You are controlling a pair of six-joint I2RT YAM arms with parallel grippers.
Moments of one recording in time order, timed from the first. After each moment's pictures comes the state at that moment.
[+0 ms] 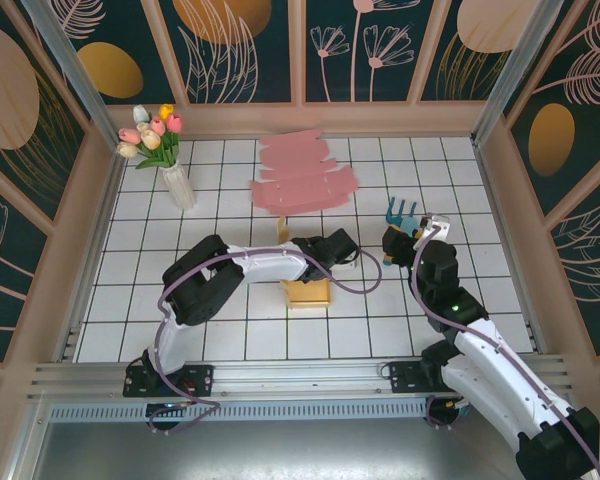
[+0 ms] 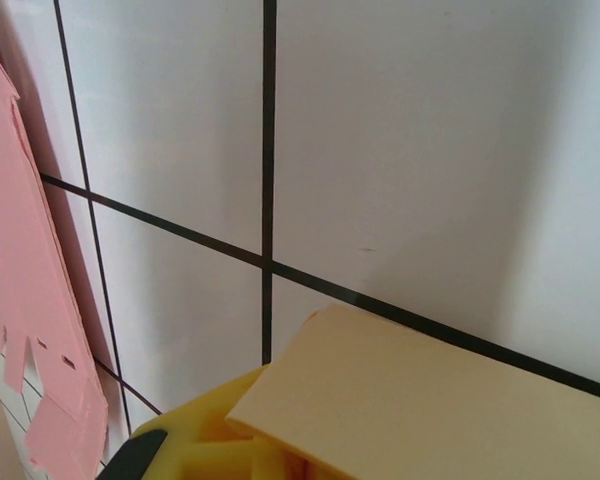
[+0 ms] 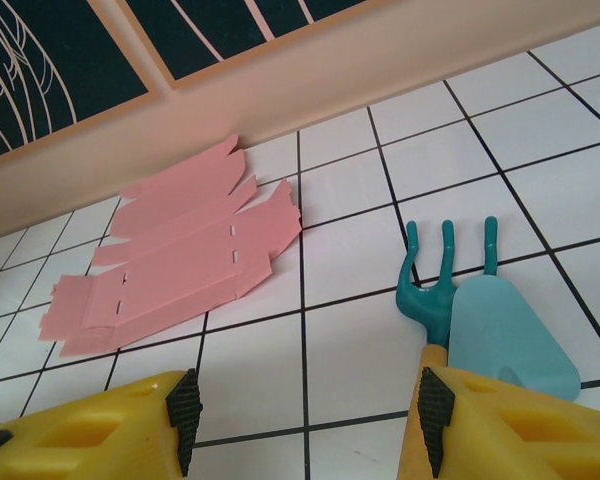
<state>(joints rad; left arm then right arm) -1.00 2.08 1.36 -0.39 -0.49 0.63 0.45 0.65 0.41 -0.08 0.28 0.47</state>
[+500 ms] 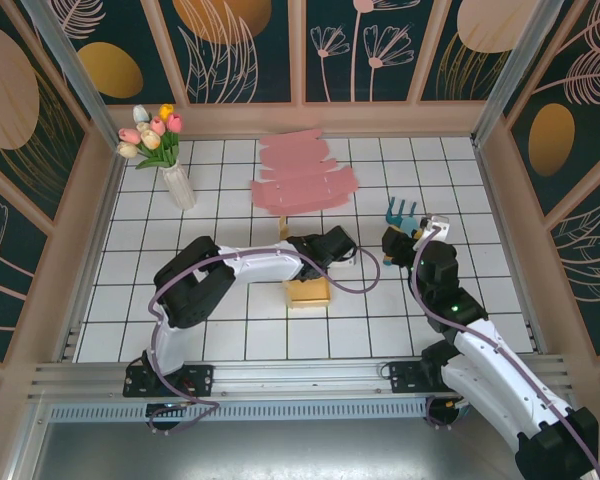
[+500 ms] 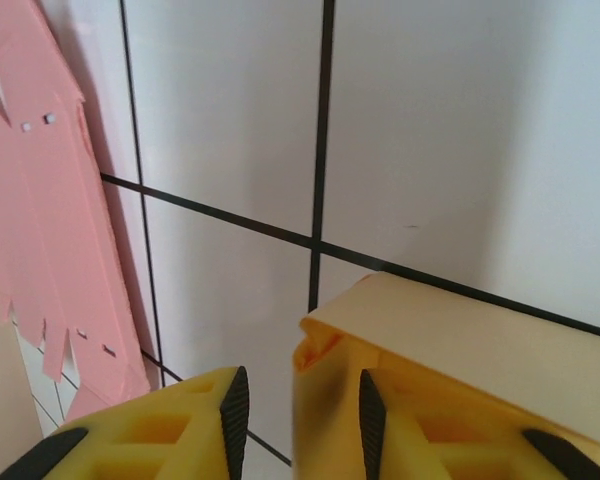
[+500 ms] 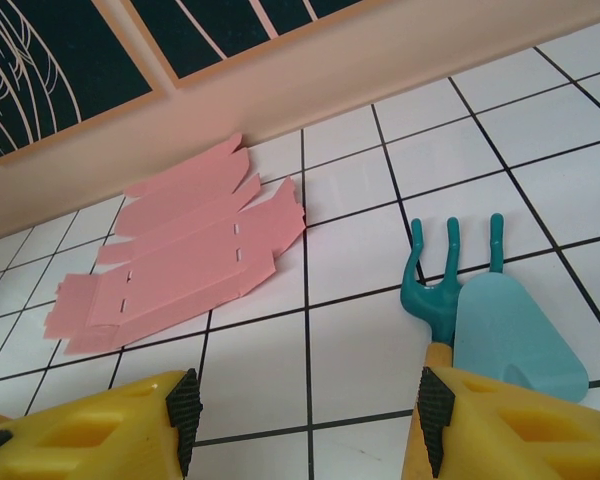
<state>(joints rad) -1.00 2.02 1.34 -0.38 -0.50 0.65 0.44 0.65 0.40 -0.07 0.26 0.47</state>
